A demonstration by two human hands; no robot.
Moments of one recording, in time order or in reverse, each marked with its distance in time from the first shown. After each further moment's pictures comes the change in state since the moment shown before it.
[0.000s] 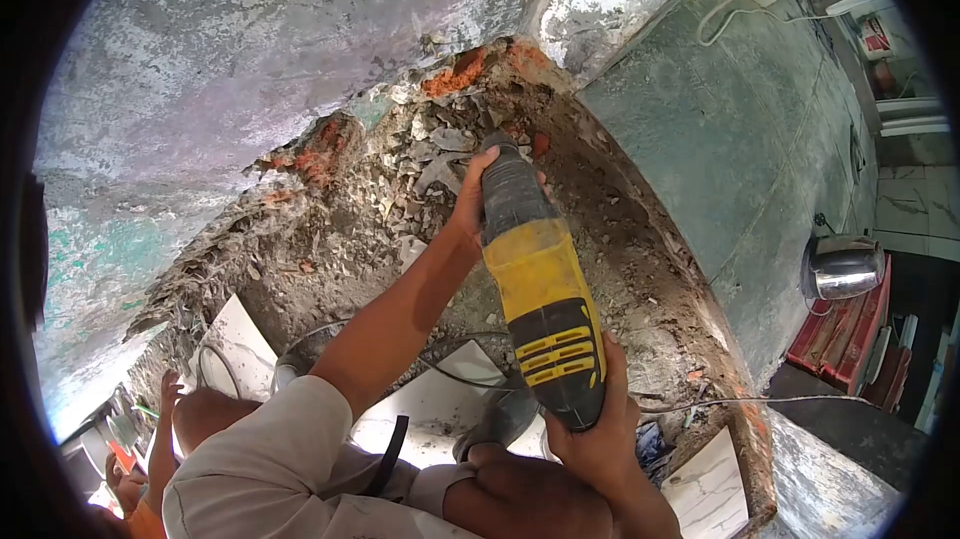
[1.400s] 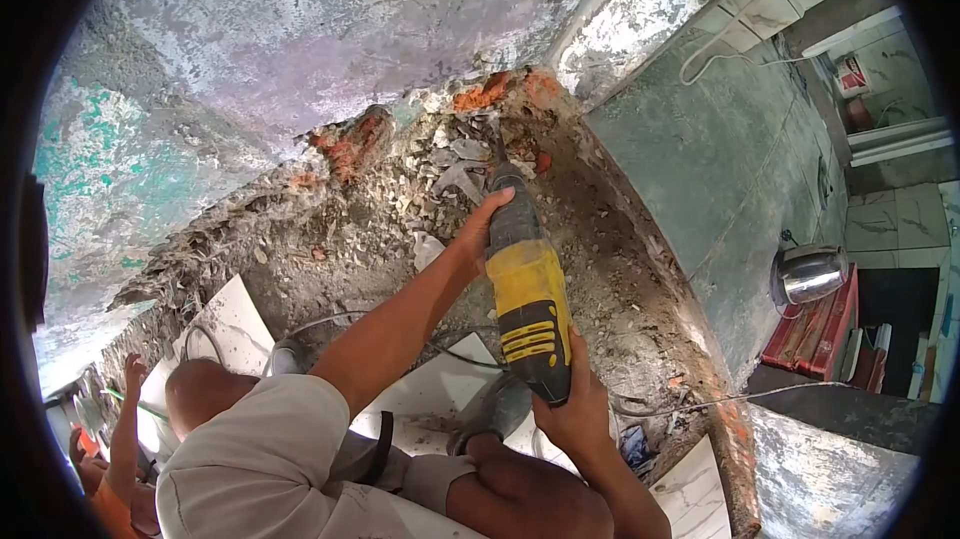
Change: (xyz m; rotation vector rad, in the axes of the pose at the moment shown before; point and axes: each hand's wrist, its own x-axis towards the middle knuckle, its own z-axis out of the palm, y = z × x) left_hand -0.062 -0.014 -0.011 0.128 0.002 -0.027; right_hand -0.046 0.002 0.036 -0.140 -0.016 -0.150
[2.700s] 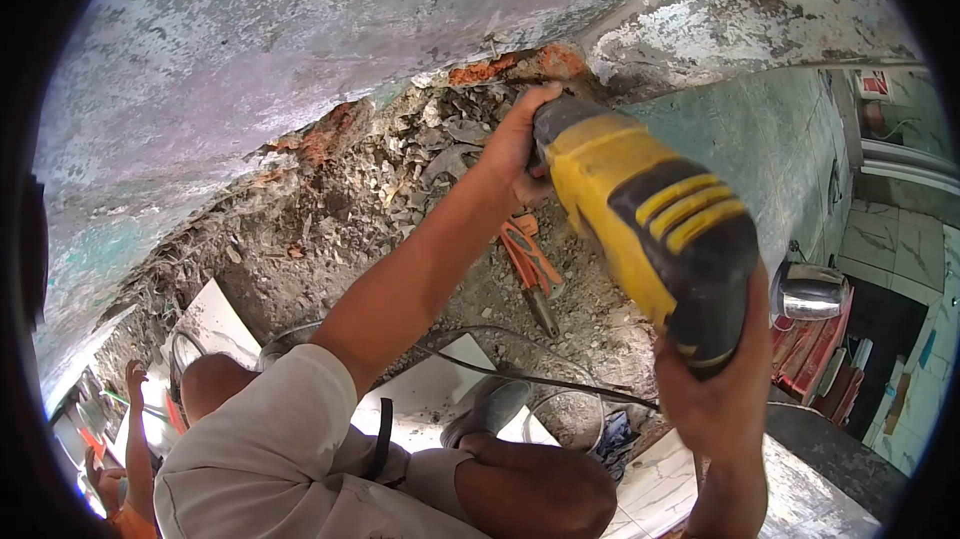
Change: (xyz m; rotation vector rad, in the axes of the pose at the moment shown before) left_hand 0.073 0.095 0.075 -0.218 0.005 0.021; right_hand 0.175 -0.075 -0.106 -0.001 0.010 0.399
